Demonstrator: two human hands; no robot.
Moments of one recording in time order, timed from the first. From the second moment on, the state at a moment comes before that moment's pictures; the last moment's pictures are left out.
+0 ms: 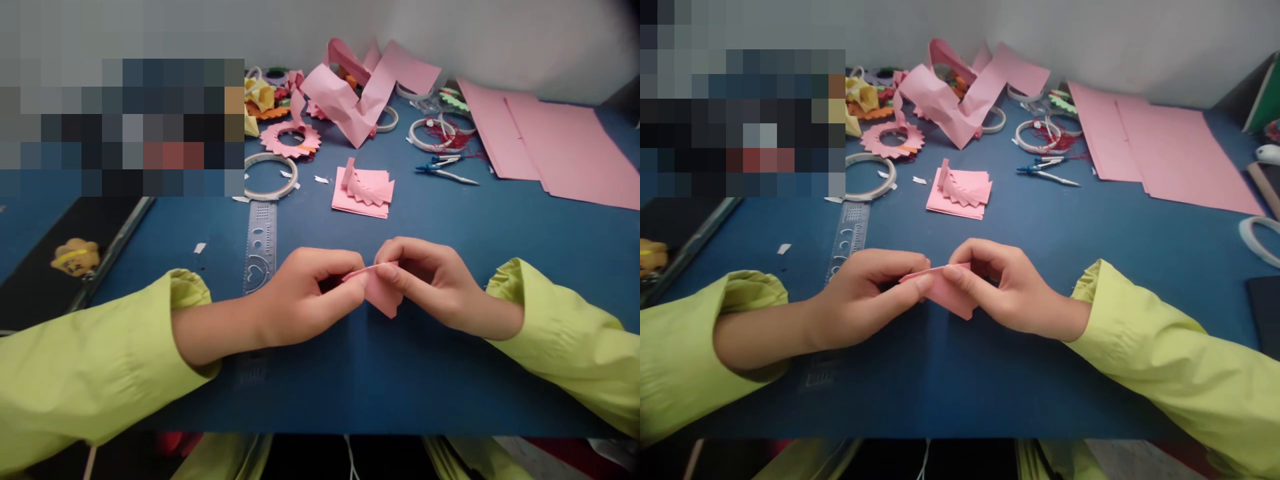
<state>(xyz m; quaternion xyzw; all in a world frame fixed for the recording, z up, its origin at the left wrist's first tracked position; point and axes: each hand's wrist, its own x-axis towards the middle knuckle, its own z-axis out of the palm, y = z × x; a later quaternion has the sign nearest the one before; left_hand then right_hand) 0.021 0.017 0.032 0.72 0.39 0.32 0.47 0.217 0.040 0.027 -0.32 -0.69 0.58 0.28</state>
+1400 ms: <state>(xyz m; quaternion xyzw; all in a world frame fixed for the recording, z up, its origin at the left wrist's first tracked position) 0.014 0.023 0.010 0.88 0.40 0.24 -0.04 0.227 0.054 0.011 -0.28 -0.92 -0.16 0.21</state>
